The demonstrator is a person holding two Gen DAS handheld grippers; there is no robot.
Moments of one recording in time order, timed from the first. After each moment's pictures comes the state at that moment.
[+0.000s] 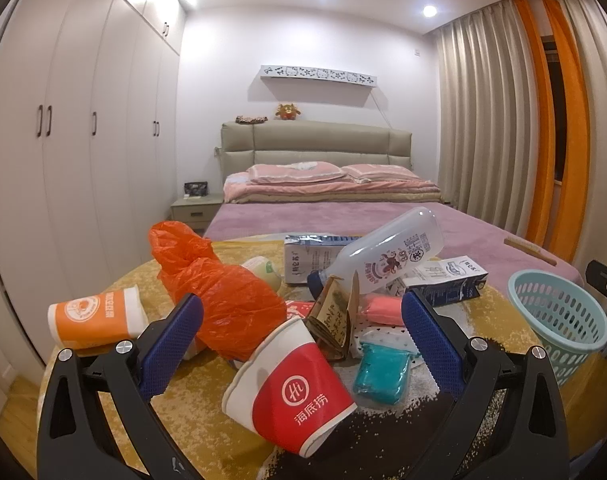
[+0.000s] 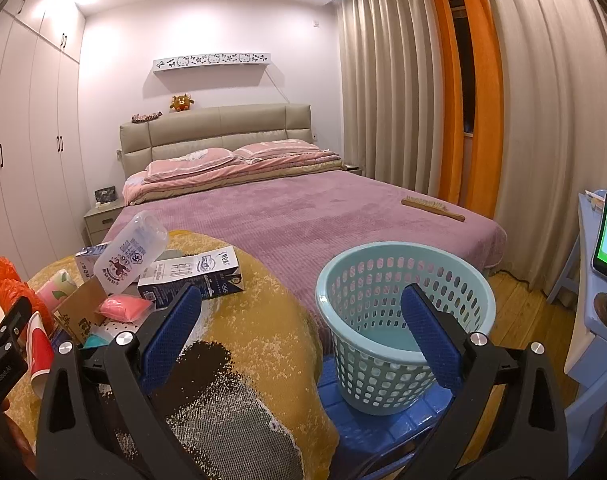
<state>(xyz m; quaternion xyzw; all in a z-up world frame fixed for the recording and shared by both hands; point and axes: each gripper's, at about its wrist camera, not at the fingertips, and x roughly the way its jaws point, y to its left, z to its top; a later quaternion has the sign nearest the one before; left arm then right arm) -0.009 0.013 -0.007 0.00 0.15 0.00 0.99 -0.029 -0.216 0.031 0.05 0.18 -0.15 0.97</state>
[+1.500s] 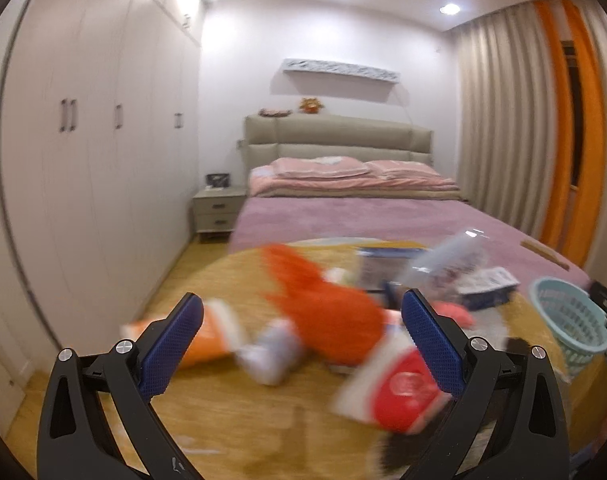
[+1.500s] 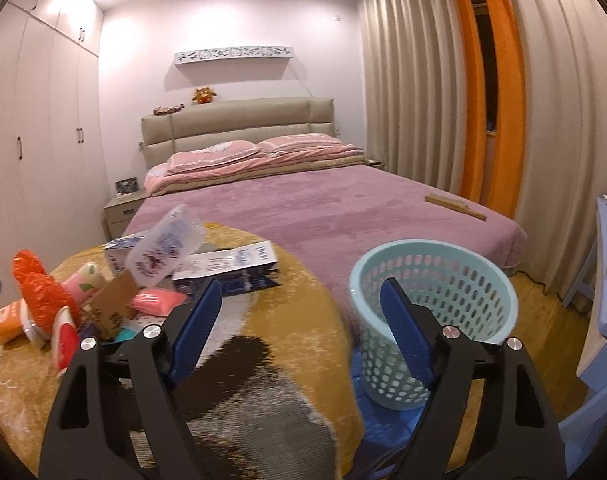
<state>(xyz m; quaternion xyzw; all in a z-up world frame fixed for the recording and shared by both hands) -0.024 0.099 0.038 -0.01 0.18 0.04 0.98 -0.026 -0.183 0.039 0.05 0.19 -0.10 0.97</state>
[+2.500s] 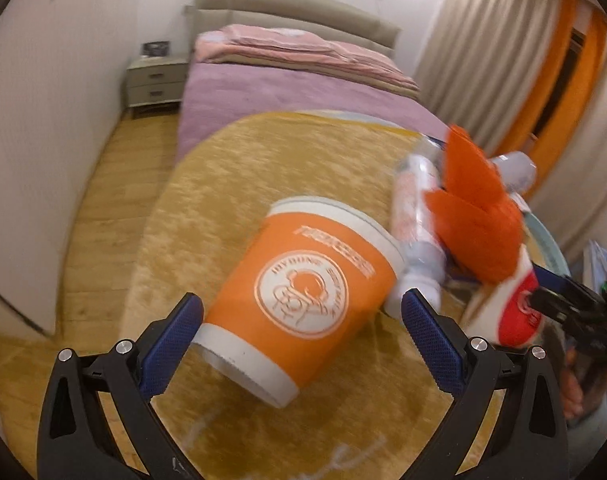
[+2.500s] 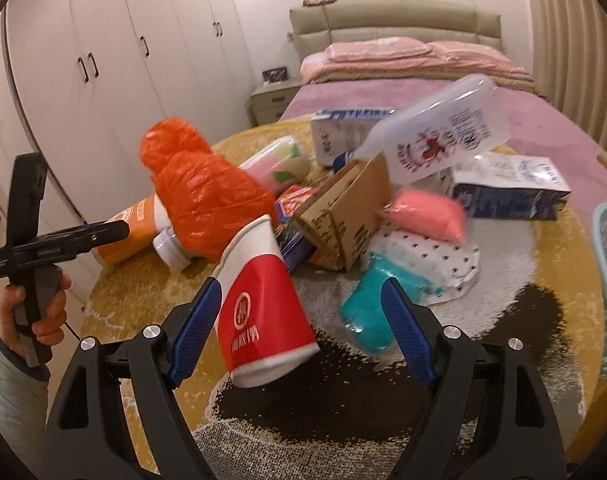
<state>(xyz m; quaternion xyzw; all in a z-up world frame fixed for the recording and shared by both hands) 0.072 0.237 -0.042 -0.08 0.41 -0.14 0.90 0.053 -0.027 -0.013 0.03 0.38 0.19 0.90</state>
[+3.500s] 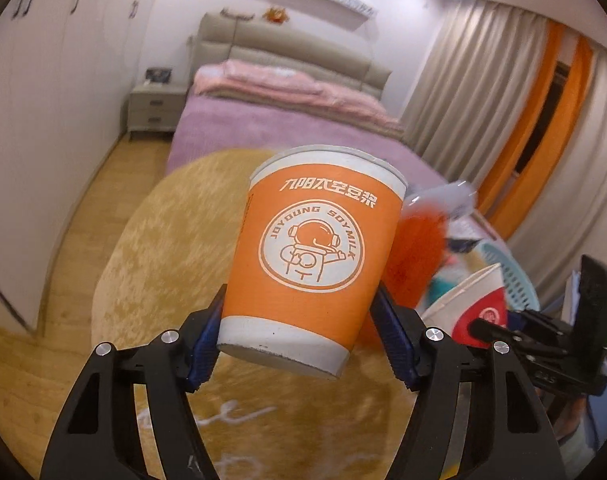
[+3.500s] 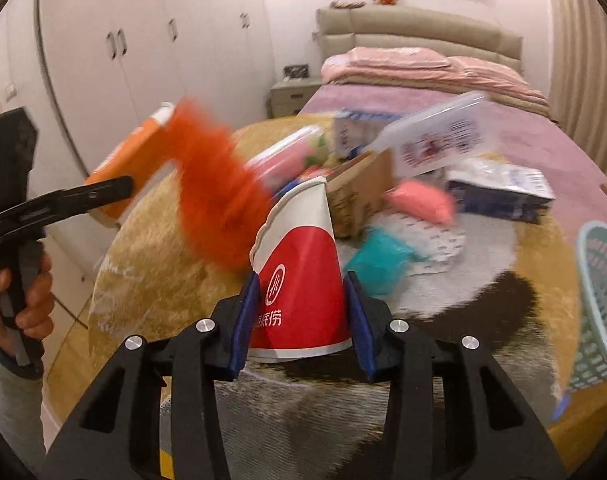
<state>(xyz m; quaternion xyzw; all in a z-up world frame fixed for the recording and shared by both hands) 0.004 0.196 0.011 -0.12 0.32 -0.14 0.93 0.006 -0.051 0.012 -0.01 0.35 0.20 0.91</state>
